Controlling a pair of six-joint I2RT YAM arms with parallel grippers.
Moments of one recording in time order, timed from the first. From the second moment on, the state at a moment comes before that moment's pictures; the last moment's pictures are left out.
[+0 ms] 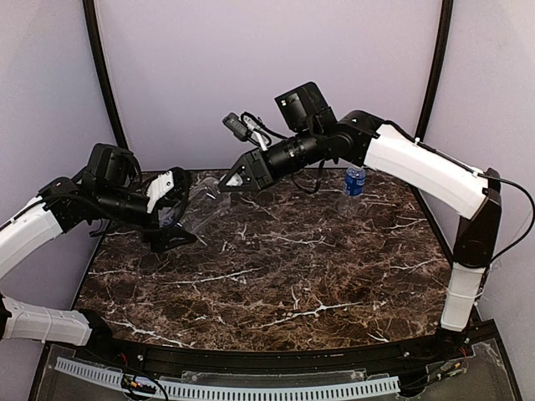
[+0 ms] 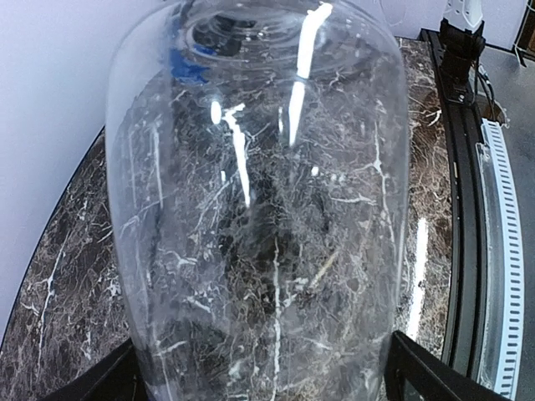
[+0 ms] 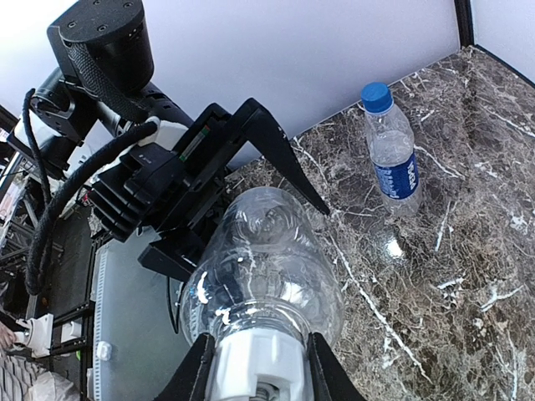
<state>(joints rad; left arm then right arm) -0.57 1.04 1.06 -0.71 0.46 0.54 0.95 1.88 2.01 -0.69 -0.63 0.22</state>
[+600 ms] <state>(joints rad) -0.59 1.05 1.04 -0.61 0.42 0.43 0.95 1.87 1.99 -0.65 -0.59 0.29</state>
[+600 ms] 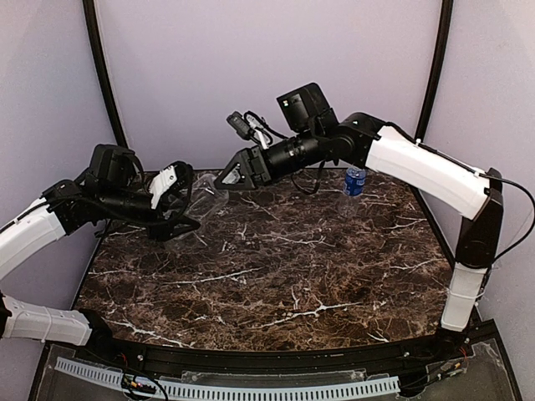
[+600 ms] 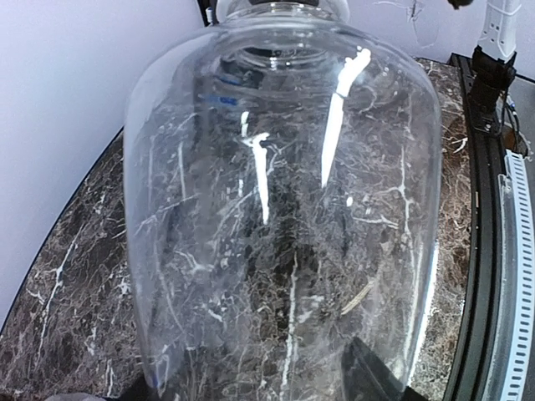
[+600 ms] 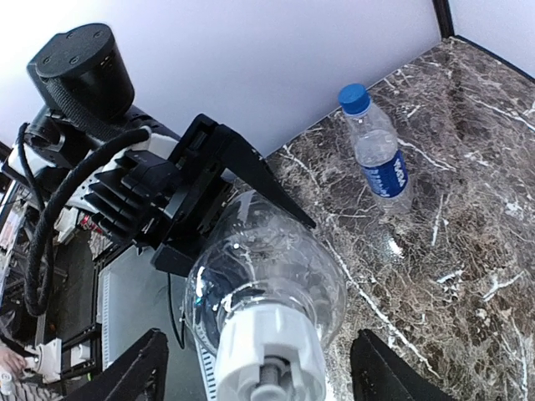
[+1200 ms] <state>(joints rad) -0.65 1.03 0.97 -0.51 0.14 0.50 0.92 1.87 1.97 -0.63 -0.50 0.49</state>
